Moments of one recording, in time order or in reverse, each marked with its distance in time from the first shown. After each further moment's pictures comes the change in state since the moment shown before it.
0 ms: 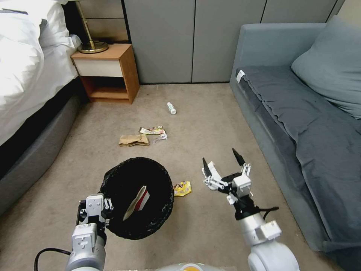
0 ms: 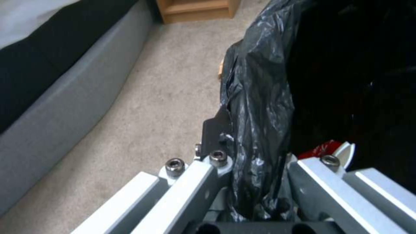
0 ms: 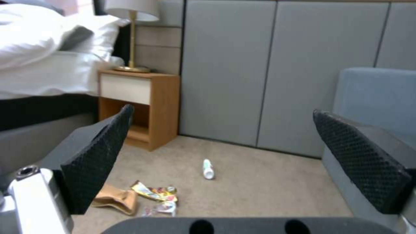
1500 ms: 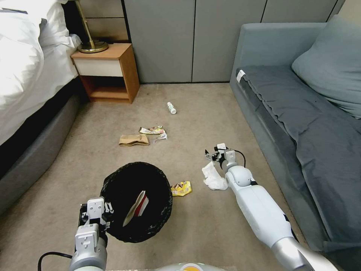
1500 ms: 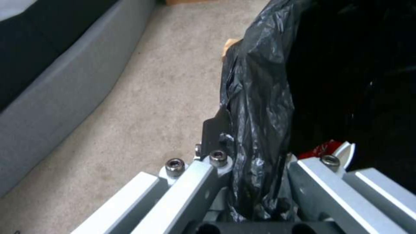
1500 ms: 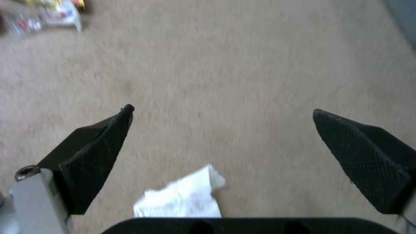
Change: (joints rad) left arm -0.011 -0.036 -0.004 0.038 0.009 0.020 0.003; right arm 0.892 0.035 -0.132 -1.129 0.220 -0.539 0.012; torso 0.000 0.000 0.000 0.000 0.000
